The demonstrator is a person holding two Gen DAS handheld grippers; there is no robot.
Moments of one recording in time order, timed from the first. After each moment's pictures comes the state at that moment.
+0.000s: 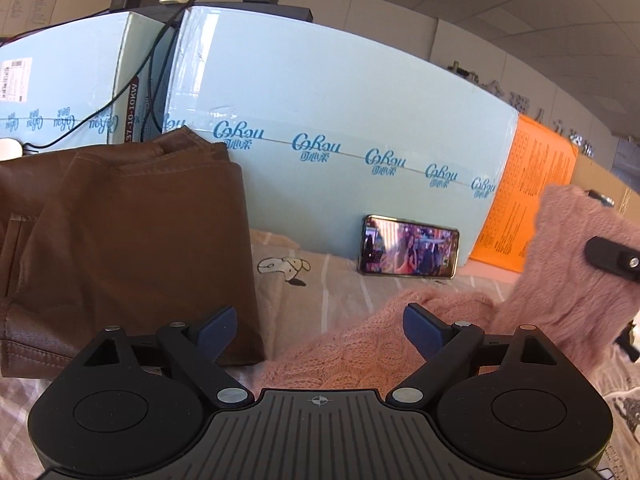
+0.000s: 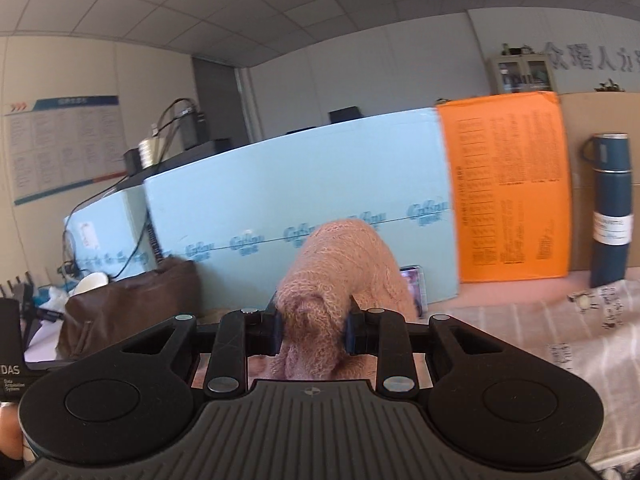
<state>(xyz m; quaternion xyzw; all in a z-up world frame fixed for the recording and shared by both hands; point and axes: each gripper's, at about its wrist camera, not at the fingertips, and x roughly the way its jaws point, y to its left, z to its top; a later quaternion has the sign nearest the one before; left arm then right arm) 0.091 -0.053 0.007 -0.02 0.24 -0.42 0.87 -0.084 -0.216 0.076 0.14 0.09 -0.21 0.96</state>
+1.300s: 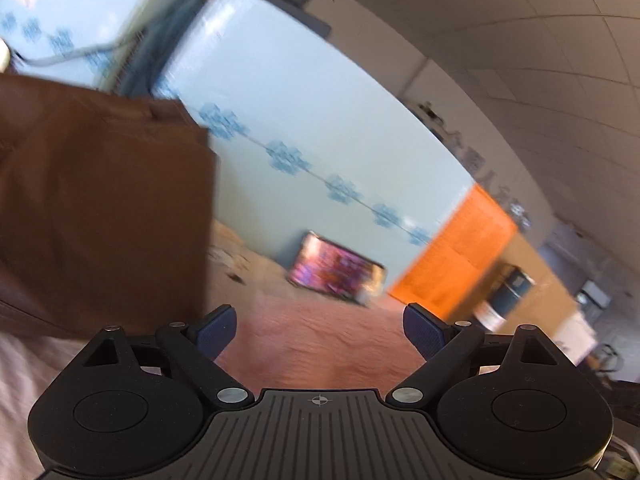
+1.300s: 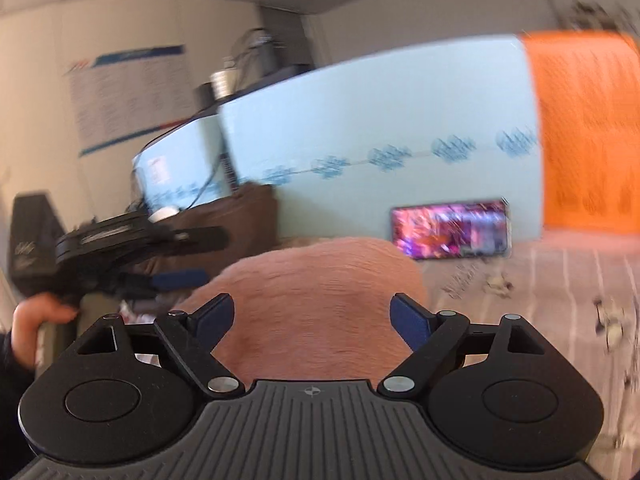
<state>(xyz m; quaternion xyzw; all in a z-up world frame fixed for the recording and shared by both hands) 0.111 -0.034 0.011 -0.15 0.32 -0.50 0.79 -0.083 -0.212 0.038 0.19 0.15 -0.10 0.96</state>
